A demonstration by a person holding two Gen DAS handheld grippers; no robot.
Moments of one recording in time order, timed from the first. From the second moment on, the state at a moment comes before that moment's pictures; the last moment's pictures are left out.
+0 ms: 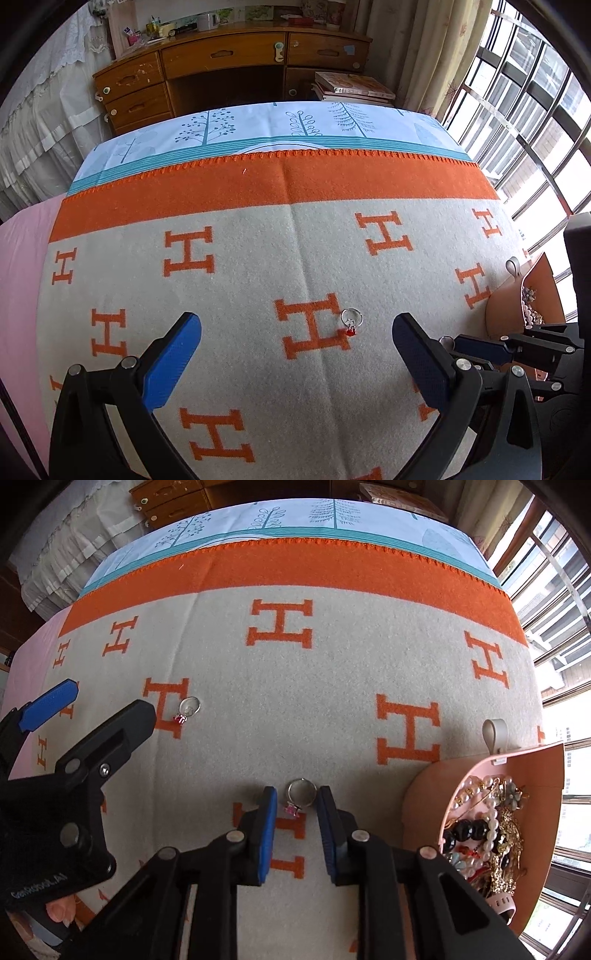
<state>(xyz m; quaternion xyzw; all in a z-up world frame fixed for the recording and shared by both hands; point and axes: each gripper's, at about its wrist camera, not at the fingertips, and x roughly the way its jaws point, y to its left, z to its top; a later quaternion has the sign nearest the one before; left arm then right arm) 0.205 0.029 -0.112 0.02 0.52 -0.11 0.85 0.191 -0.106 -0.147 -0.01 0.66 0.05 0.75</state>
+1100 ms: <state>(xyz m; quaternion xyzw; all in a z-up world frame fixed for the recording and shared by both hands) 0.227 -0.005 -0.143 0.04 0.59 -0.11 0.80 0.138 -0.169 -0.092 0.12 0.58 0.12 0.80</state>
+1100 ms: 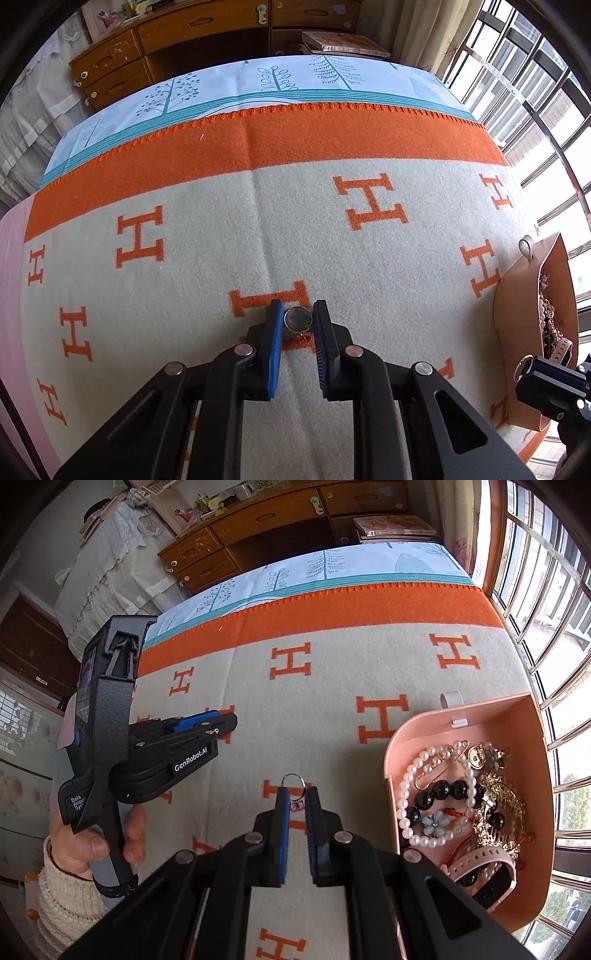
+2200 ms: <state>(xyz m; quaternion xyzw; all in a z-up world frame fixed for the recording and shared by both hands) 0.163 -0.193 -0.069 0.10 0.55 -0.25 0.79 0.094 -0.314 -0.045 0.18 0.49 0.08 0.85</state>
